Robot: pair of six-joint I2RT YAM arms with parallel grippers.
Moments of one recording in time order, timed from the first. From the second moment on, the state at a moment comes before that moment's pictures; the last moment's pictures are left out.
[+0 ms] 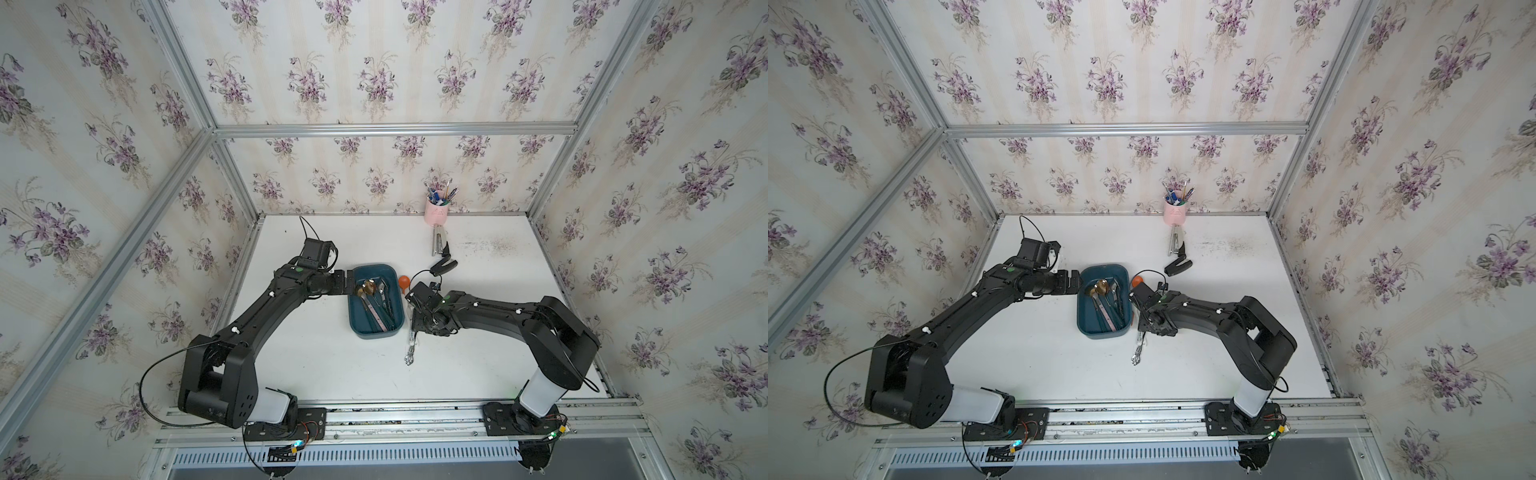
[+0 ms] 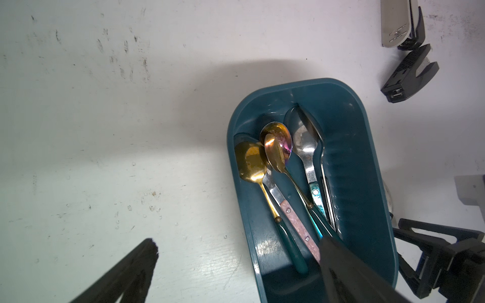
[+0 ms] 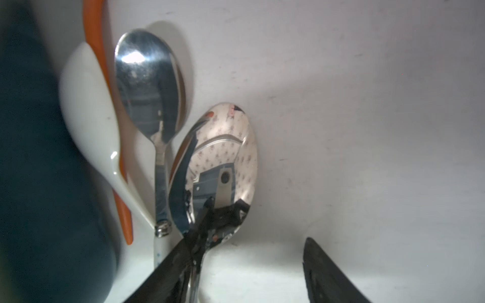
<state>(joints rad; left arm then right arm) -0.26 1.43 1.05 -0.61 0.14 -0.27 0.83 1.72 0.97 -0.56 0.17 0.91</state>
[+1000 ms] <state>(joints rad) -0.26 1.45 1.05 -0.60 0.12 -0.30 0.80 1.82 1.08 -0.58 0.17 0.81</state>
